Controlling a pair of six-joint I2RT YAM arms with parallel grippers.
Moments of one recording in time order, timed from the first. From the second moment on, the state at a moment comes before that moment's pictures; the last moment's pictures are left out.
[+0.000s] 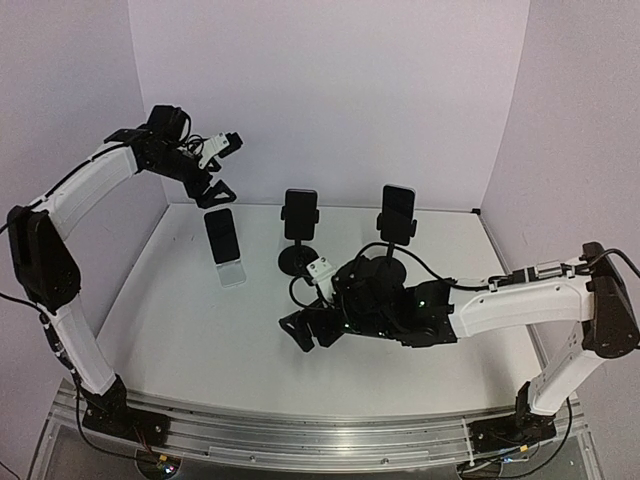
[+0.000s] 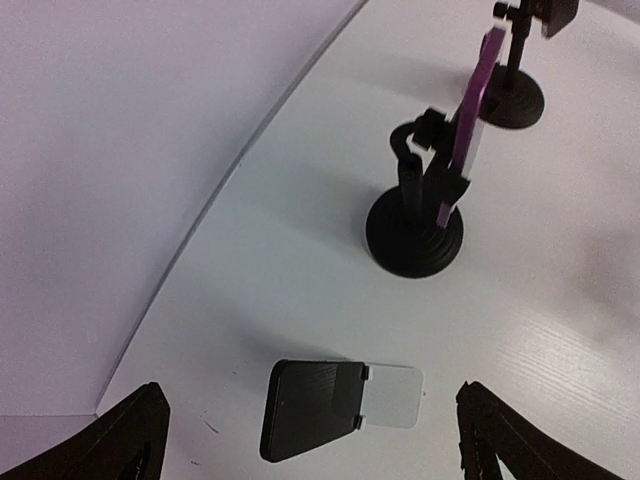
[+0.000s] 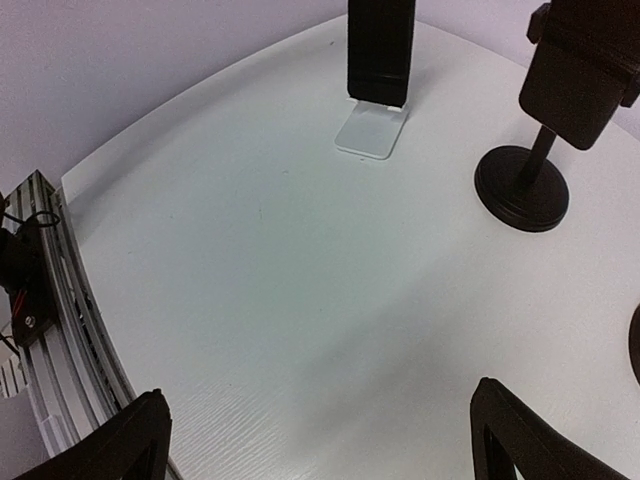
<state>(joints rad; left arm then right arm) -0.31 1.76 1.82 -0.80 0.36 0.71 1.20 1.63 1.08 -0.01 0.22 0.29</state>
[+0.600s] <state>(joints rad) -0.19 0.97 0.80 -0.33 0.13 -0.11 0.70 1.24 0.71 -0.25 0.35 0.74</state>
